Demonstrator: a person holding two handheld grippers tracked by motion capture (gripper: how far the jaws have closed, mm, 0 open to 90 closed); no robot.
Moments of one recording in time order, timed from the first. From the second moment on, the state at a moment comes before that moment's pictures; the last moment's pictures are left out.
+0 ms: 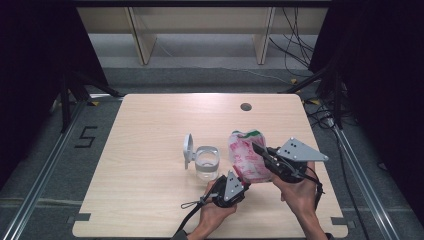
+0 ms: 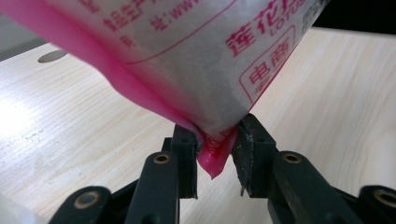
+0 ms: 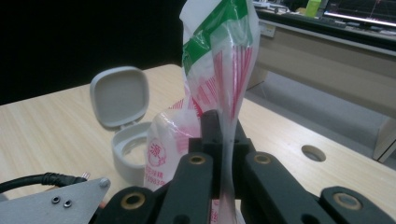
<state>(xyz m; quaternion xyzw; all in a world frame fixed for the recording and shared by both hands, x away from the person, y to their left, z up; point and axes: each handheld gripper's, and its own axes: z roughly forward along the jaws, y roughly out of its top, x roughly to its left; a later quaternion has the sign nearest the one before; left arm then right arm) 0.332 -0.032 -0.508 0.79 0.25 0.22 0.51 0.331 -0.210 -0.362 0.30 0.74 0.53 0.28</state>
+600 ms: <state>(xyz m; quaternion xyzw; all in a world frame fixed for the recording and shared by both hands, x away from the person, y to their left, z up) 0.344 -0.031 -0.506 0.76 0.28 0.16 0.56 0.363 -0.171 -0.347 0.28 0.77 0.51 0.26</state>
